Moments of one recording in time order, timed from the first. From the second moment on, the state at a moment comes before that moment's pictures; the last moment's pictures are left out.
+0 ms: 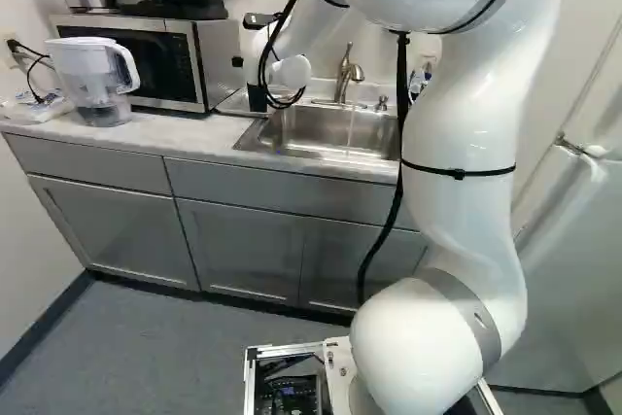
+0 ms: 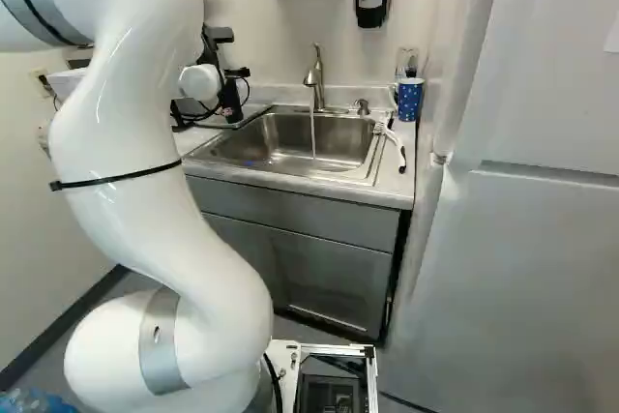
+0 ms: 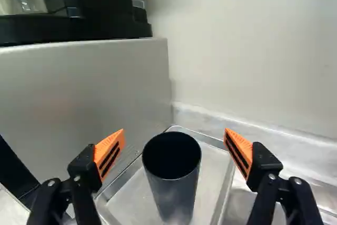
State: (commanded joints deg) arm 18.6 -19.1 -68.0 1.5 36.0 0.6
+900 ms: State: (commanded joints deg) arm 15.2 -14.4 -68.1 1.5 31.1 0.6
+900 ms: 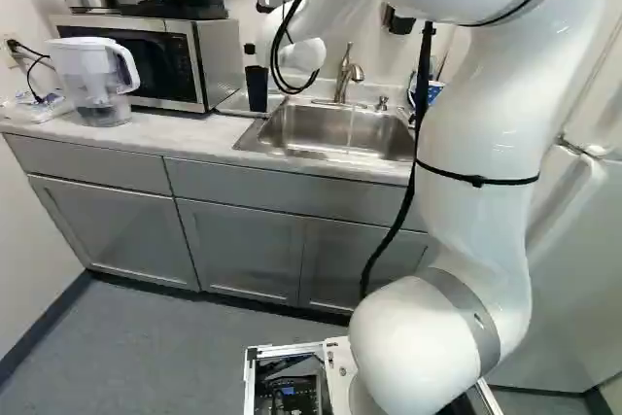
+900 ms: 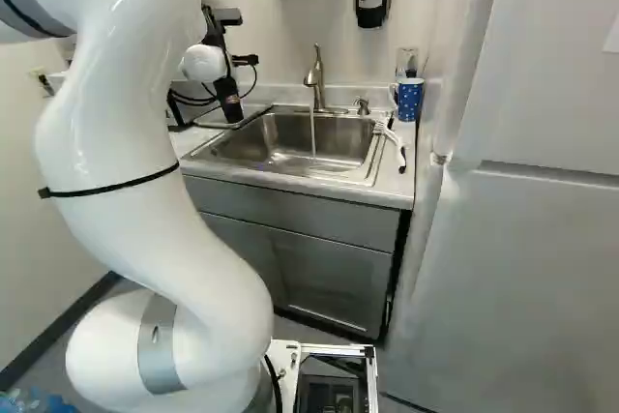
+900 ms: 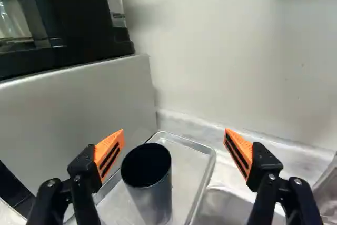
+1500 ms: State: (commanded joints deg) arm 11.2 -11.2 -68.1 0.9 29.9 0.6
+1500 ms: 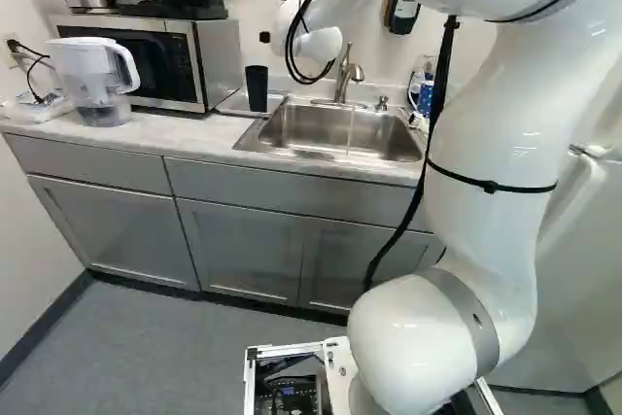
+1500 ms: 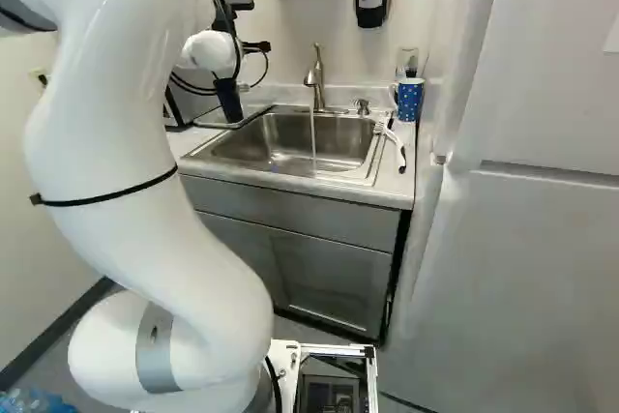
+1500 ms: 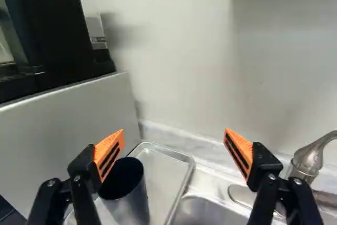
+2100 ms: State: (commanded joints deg) arm 6.8 -8.8 -69.0 -1.0 26.9 0.6
